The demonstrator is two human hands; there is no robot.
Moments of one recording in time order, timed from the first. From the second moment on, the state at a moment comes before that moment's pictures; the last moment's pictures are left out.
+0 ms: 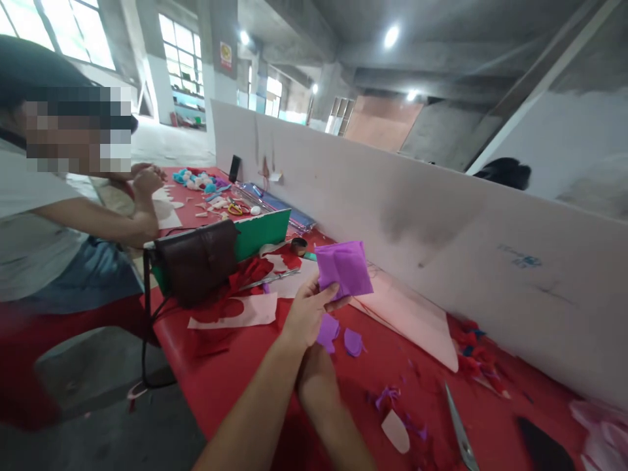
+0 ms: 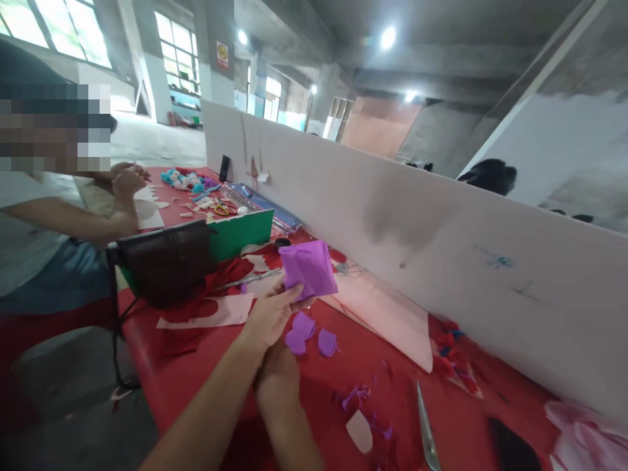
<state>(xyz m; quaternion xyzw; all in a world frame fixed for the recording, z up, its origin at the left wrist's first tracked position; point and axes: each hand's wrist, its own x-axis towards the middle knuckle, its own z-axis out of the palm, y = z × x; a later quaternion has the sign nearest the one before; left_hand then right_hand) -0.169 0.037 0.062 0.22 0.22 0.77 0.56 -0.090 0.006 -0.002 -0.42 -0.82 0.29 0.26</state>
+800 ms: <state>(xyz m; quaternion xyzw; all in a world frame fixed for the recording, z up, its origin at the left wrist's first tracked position) -0.042 0.009 0.019 0.31 0.30 0.41 0.81 0.109 -0.011 0.004 -0.59 -0.52 0.36 0.51</state>
